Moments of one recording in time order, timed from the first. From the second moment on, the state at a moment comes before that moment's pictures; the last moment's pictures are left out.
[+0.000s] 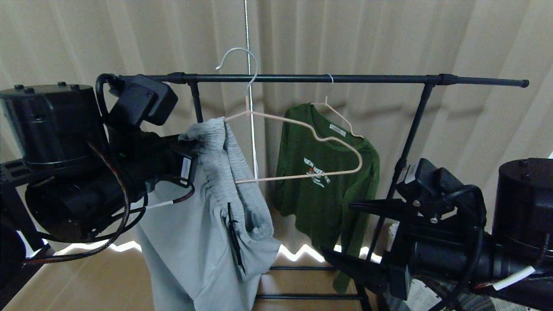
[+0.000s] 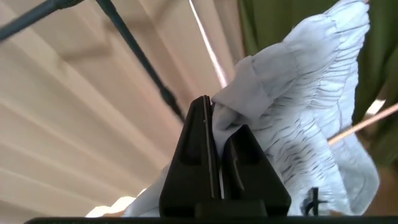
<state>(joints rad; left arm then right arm) -0.53 1.49 -0.83 -0.55 0.33 0.29 0.77 1.45 -0.61 -0.50 0.10 -0.06</state>
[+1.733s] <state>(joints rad) -0.70 1.41 -0.87 -0.56 0.32 0.18 0.80 1.83 -0.61 -0.90 -0.14 0.03</state>
